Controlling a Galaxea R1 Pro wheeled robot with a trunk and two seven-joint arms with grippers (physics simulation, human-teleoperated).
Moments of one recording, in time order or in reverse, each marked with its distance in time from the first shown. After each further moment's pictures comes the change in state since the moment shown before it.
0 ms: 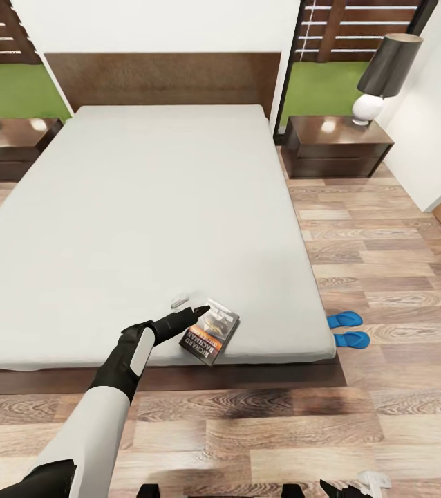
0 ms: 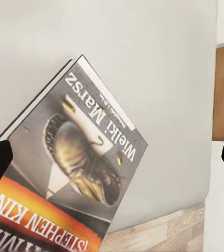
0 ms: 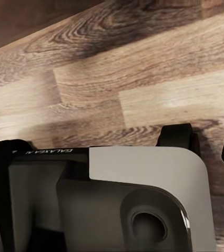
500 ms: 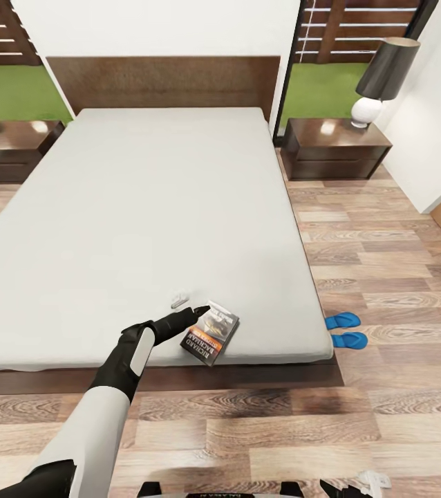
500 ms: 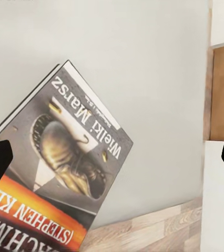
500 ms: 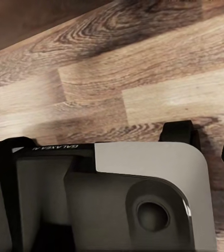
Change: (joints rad) left arm 0.000 0.000 0.000 0.000 -0.001 0.000 0.000; right arm 0.000 0.000 0.000 0.000 0.000 0.000 0.000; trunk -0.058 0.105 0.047
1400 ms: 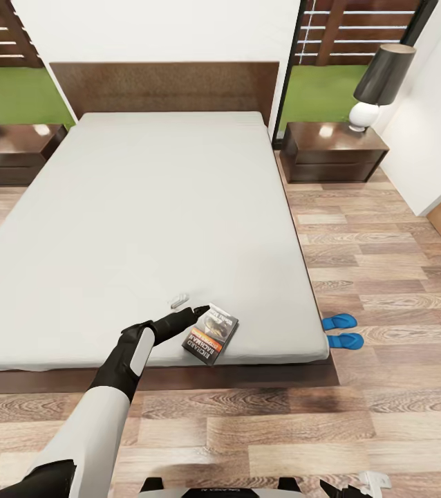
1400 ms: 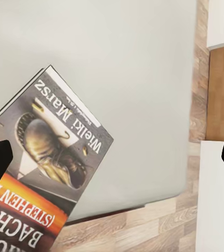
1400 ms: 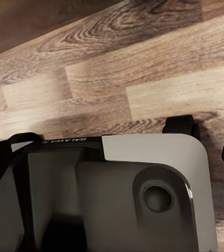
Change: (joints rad) left arm 0.000 0.000 0.003 0.001 0.000 0.000 0.000; right arm 0.000 0.000 0.000 0.000 0.000 0.000 0.000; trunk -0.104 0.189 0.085
